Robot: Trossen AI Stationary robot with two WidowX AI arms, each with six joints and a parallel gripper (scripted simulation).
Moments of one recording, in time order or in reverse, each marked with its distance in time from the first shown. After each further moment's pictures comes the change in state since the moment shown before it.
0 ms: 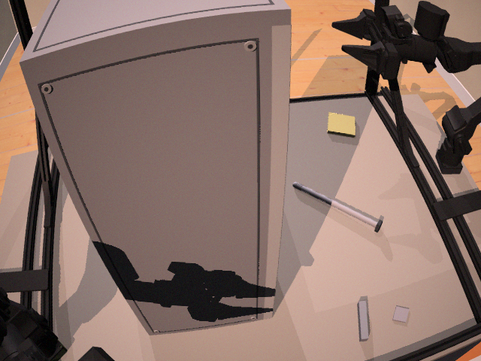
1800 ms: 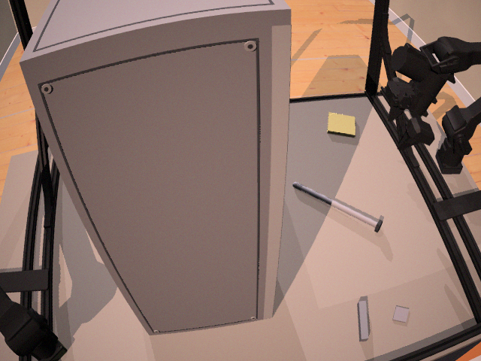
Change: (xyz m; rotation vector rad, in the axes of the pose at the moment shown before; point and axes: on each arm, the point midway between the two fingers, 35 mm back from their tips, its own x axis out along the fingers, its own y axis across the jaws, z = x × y) left arm -0.148 0.000 -0.206 0.000 1.244 0.000; right arm -0.332 -0.001 0.316 0.009 -1.089 0.015
